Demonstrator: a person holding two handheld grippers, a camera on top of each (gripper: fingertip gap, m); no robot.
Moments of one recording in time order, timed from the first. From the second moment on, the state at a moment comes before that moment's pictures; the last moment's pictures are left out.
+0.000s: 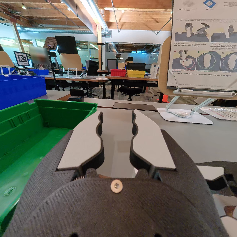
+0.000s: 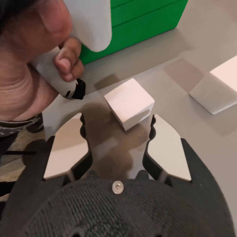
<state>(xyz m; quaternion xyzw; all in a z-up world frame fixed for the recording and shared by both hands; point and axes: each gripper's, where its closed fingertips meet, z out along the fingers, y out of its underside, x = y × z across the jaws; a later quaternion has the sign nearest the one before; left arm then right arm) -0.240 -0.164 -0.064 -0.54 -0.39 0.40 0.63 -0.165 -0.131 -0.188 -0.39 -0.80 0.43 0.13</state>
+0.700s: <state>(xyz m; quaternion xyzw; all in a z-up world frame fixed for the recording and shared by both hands) -0.237 -0.149 -0.073 -0.57 -0.37 0.38 0.63 -0.073 -0.057 -0.151 -0.30 -0.85 0.40 0.15</state>
